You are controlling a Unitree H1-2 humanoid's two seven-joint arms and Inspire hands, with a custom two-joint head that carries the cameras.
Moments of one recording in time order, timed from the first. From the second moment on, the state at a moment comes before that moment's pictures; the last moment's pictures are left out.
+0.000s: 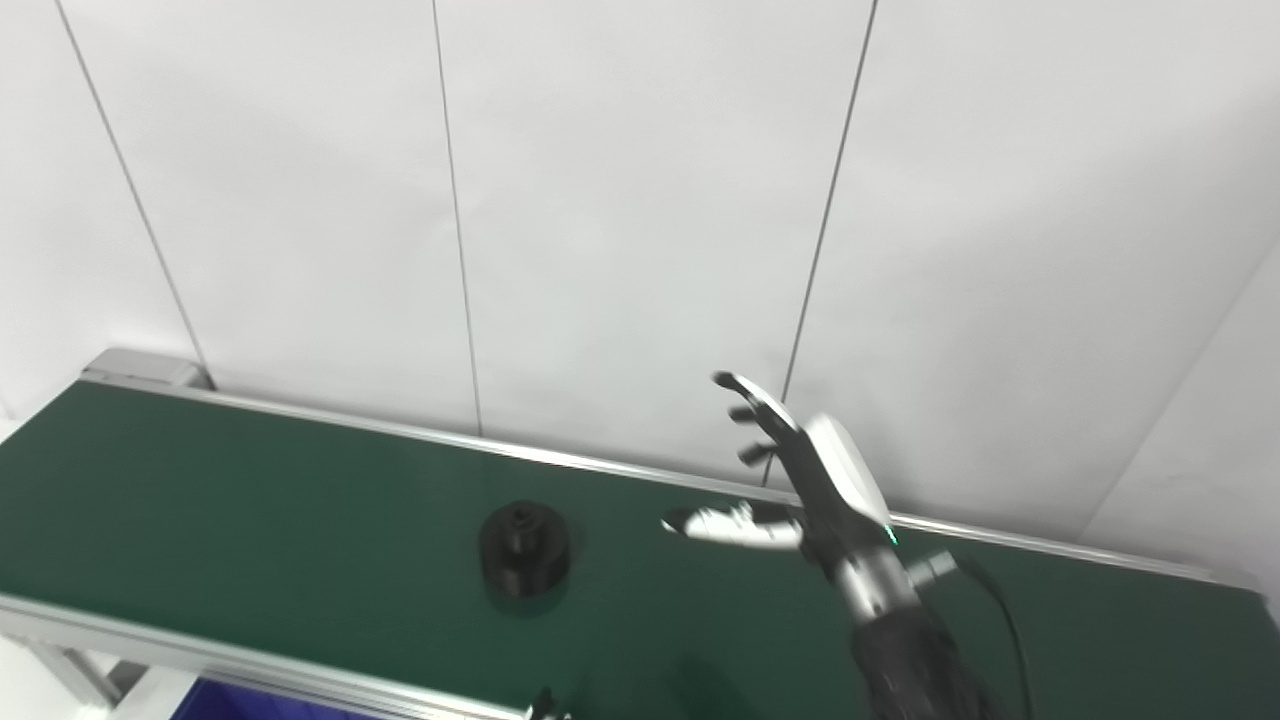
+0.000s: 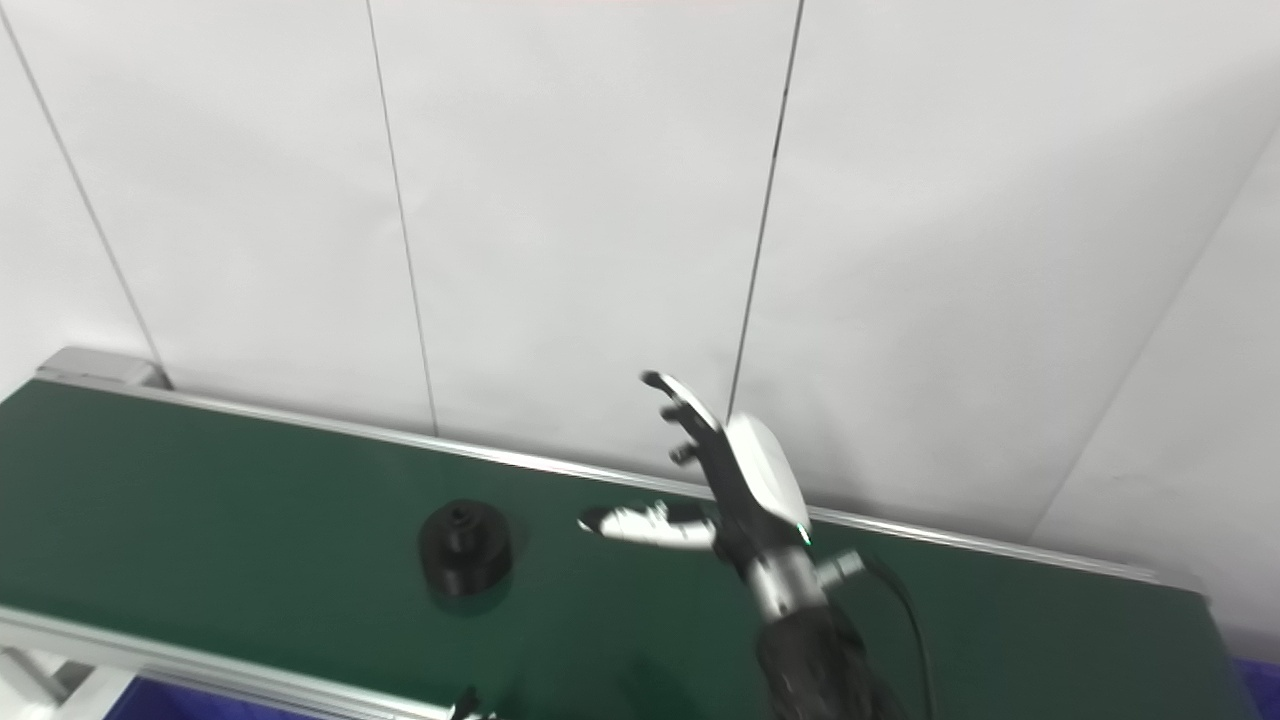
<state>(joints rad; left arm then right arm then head) 0.41 -0.08 -0.25 -0.03 0.12 -0.24 0.03 -0.47 -0.08 0.29 0.03 -0.60 0.17 0.15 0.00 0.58</state>
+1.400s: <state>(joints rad) 0.46 -0.09 -0.28 -0.13 0.16 -0.14 0.05 -0.70 -0.09 0.64 0.53 -0.83 0.18 0.24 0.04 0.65</state>
